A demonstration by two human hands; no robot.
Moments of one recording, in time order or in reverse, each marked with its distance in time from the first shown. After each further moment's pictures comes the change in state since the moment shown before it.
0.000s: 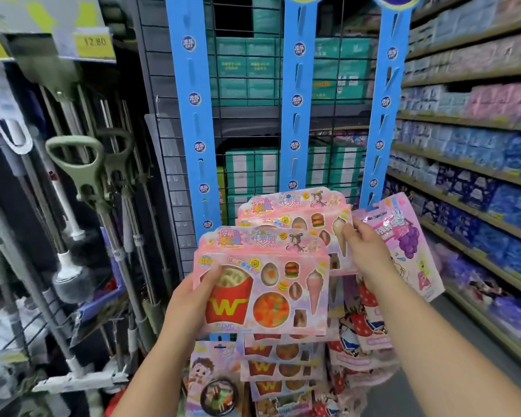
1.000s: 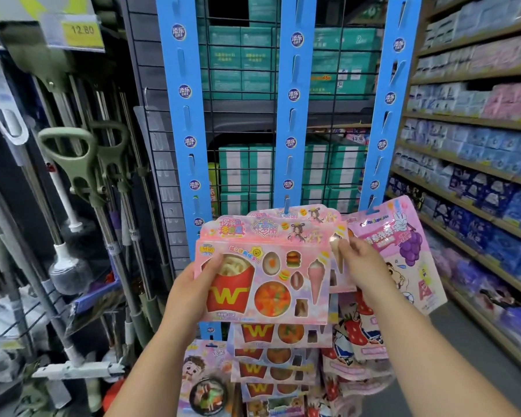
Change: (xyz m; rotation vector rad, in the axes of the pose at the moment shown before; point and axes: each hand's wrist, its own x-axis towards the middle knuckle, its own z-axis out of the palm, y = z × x) left_hand 0.008 0.006 0.028 0.008 0.034 -0.025; right_hand 0.004 0.020 -0.008 -0.080 -0.080 0.099
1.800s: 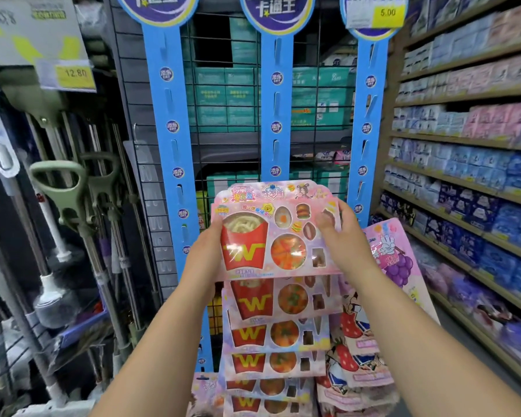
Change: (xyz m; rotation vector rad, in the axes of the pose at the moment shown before) left_hand 0.035 0.081 0.055 -0.031 0.045 0.021; right_hand 0.015 -0.071 -0.013 0.142 0.034 -0.253
